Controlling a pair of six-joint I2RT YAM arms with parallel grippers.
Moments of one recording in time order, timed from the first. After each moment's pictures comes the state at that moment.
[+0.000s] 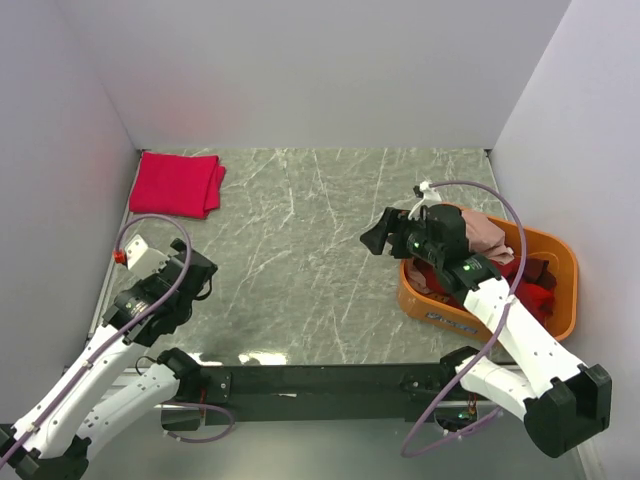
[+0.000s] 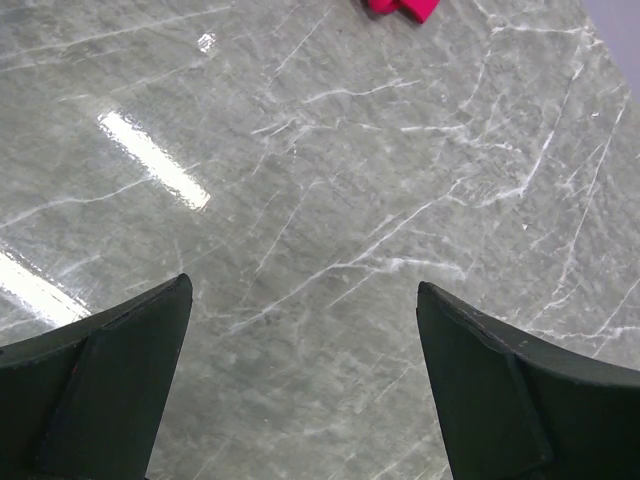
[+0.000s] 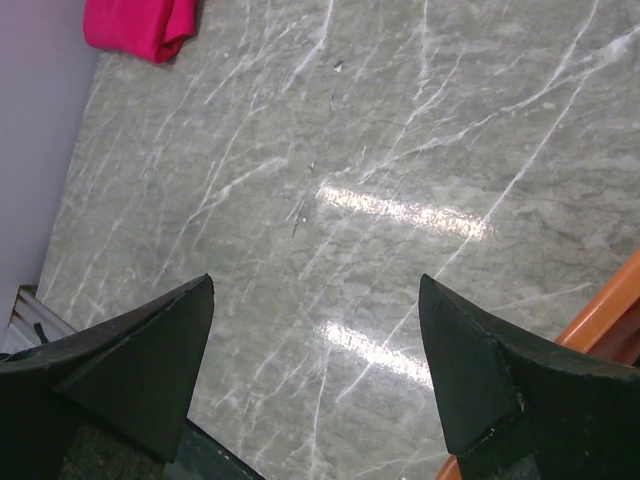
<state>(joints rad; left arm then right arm) -0.59 0.68 0.82 -1.04 -0.76 -1.27 0.39 0.98 0.79 -0.25 -0.20 0.51</state>
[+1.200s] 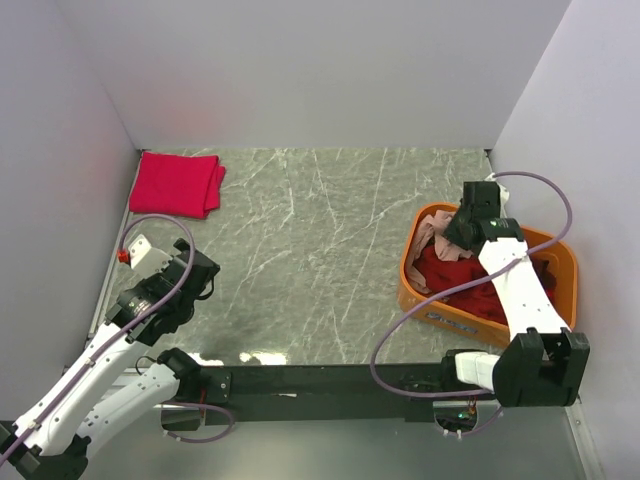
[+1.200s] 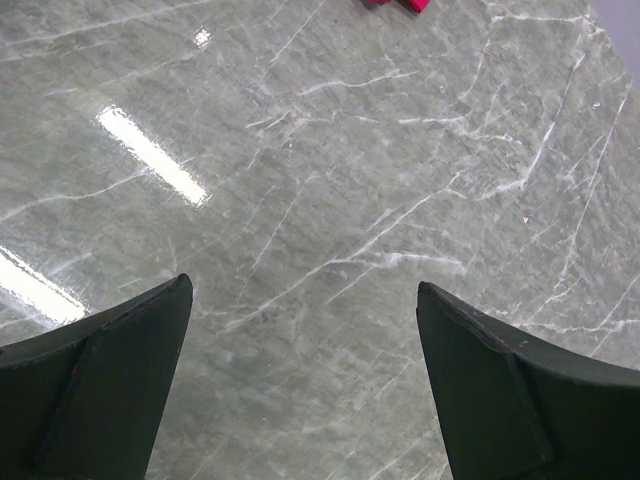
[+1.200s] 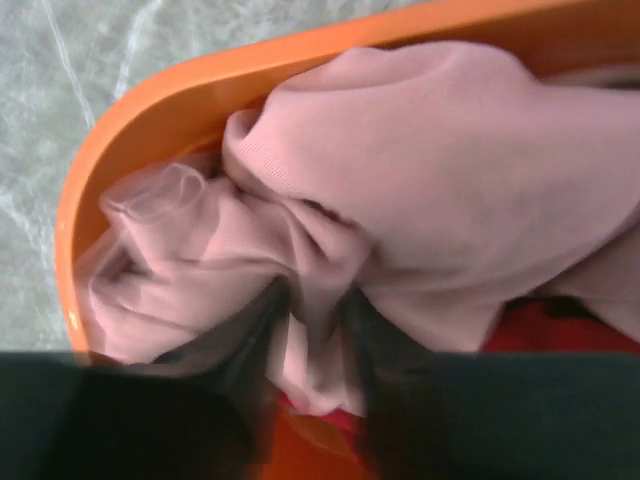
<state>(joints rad) -0.59 0.68 0.81 -1.02 -0.75 -1.27 0.00 1.22 1.04 -0.69 0.22 0.52</state>
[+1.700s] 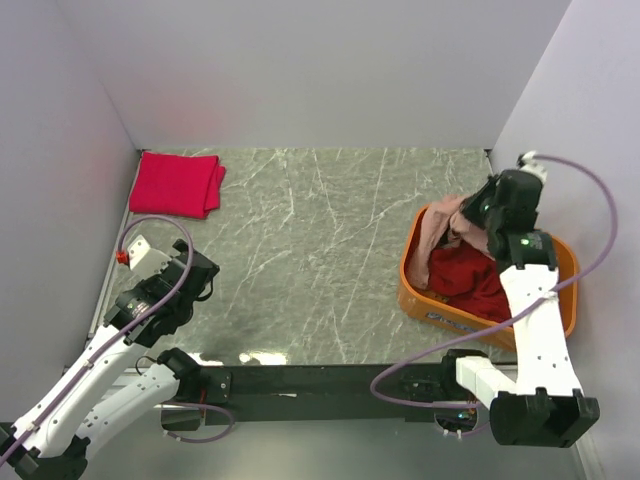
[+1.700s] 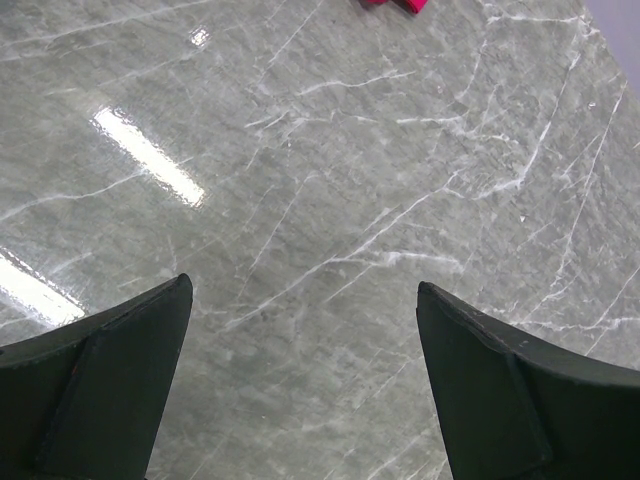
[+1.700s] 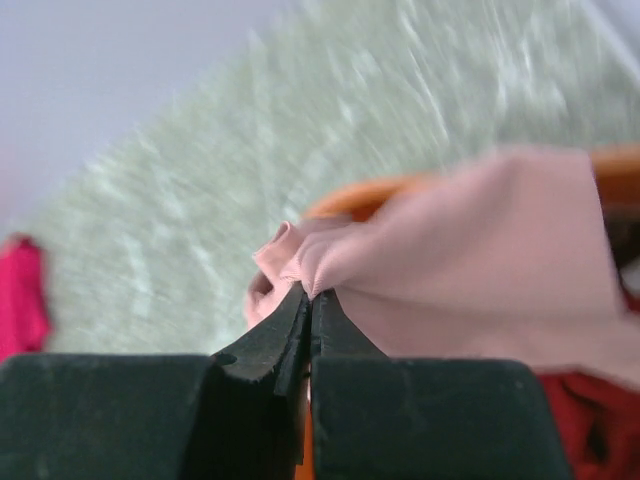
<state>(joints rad) -0.60 0.67 0.81 -1.02 -0.75 -1.27 -0.06 1.01 1.11 -0.61 0.08 0.53</state>
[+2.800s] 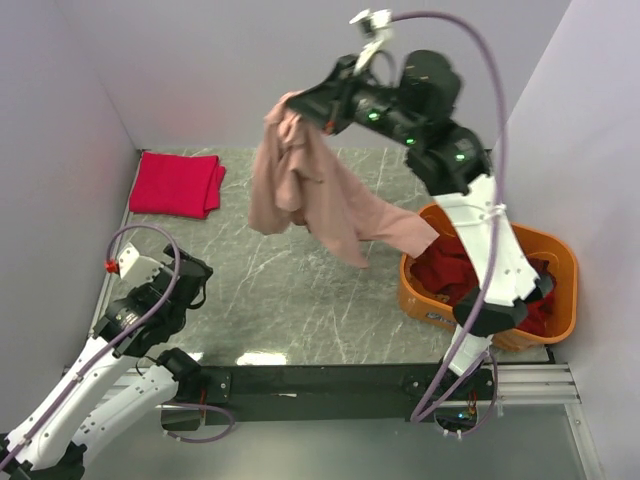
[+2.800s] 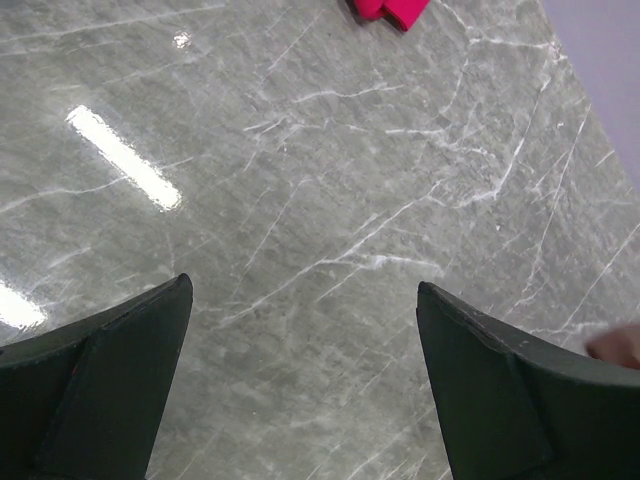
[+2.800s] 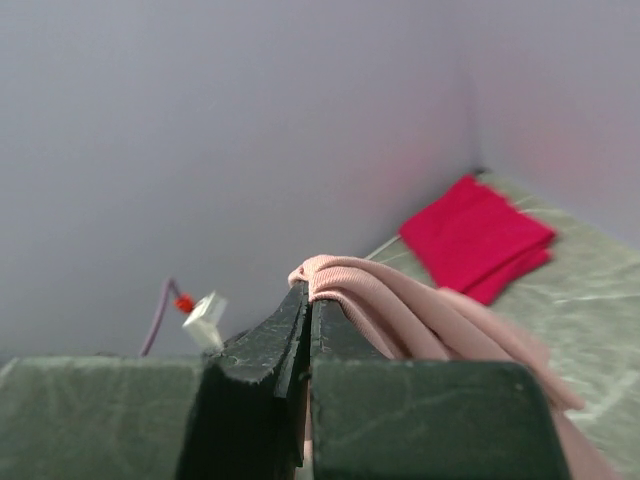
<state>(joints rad) -0.61 0.60 0.81 -1.07 -0.77 -1.33 0.67 1.72 2.44 -0.60 -0.35 0.42</state>
